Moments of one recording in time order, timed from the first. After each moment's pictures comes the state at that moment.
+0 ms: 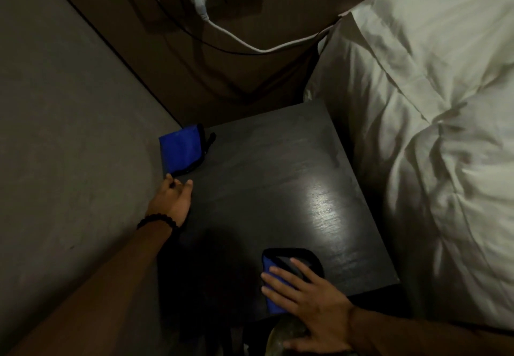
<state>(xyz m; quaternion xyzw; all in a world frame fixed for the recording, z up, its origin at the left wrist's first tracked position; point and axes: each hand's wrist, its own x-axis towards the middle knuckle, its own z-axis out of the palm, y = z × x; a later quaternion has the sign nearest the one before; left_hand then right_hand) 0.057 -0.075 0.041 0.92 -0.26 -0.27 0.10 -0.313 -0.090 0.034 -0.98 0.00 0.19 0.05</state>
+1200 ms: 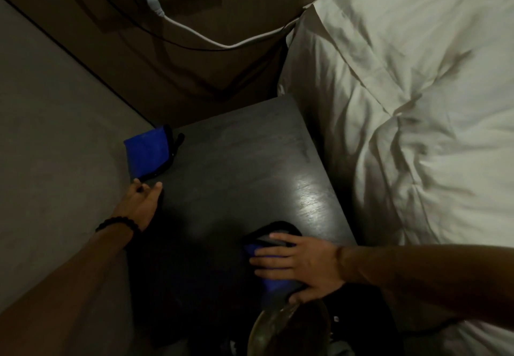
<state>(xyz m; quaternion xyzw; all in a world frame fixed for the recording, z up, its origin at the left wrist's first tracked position) 0.061 -0.083 0.049 0.91 -0.25 -0.32 0.09 -0.329 -0.178 -0.005 -0.98 -0.13 0.10 0.13</state>
